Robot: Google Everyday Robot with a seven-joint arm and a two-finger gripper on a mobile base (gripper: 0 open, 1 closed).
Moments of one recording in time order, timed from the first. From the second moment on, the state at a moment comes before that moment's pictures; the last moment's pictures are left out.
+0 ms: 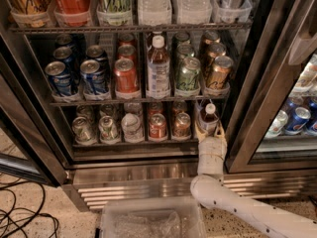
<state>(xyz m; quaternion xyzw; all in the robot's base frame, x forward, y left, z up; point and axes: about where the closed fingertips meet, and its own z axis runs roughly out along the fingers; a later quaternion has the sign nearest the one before) 0.660 -0.242 0.640 0.04 0.63 -0.18 0.75</state>
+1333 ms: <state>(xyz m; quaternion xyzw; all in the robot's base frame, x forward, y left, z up) 0.503 -0.184 0.679 -0.09 0.64 -0.05 0.76</state>
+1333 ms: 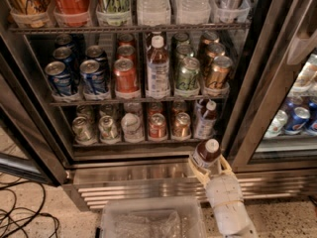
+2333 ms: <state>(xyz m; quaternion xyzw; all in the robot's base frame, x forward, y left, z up) 0.500 -0.134 0.692 -0.29 0.64 0.07 0.71</state>
